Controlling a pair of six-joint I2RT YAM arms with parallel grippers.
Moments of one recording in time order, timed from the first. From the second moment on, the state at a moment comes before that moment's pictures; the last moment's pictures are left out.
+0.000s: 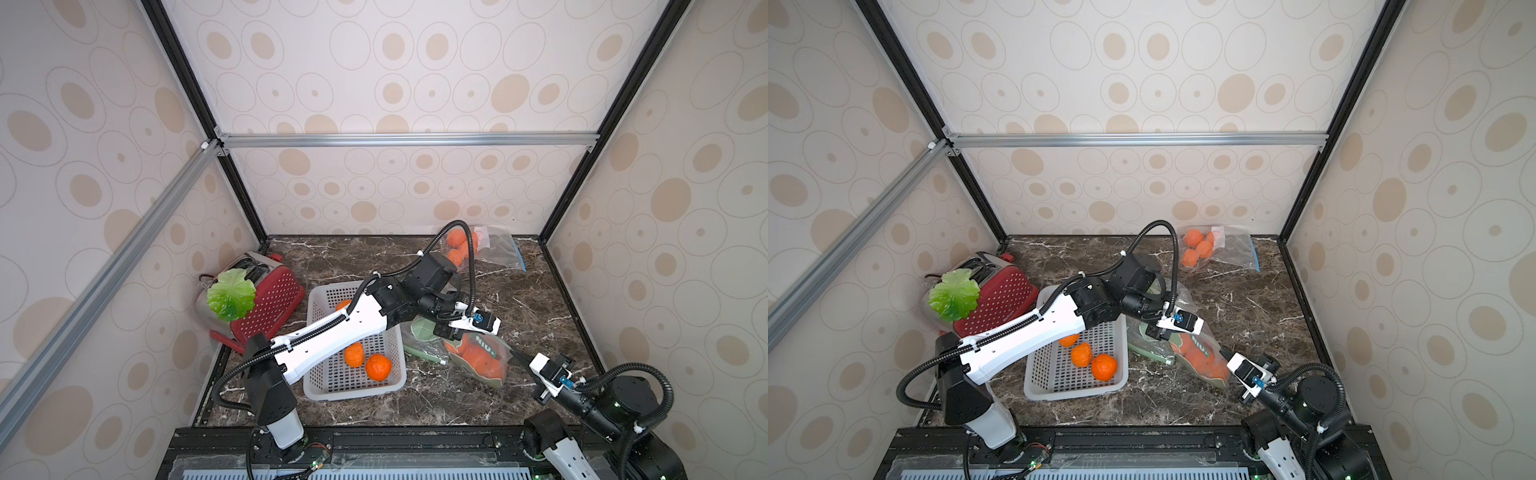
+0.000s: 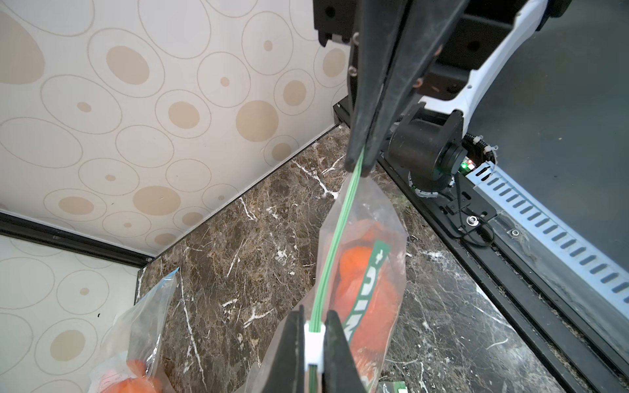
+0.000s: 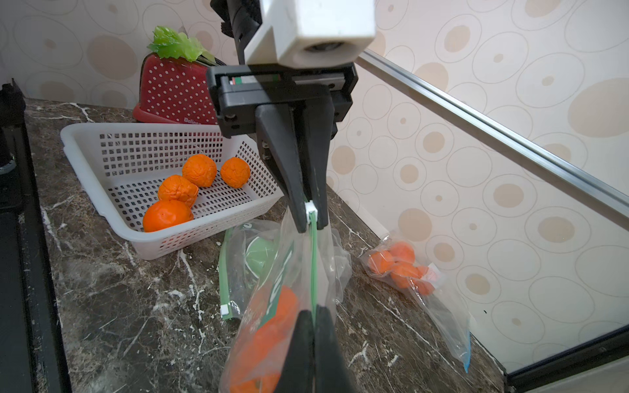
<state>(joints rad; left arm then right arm) -0.97 1.69 1.66 -0.62 0.58 0.95 0.37 0.09 0.74 -0.78 -0.33 -0.51</state>
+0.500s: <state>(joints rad) -0.93 1.72 1.71 -0.65 0.50 0.98 0.39 0.04 0.80 -0.90 -0.23 -0.54</state>
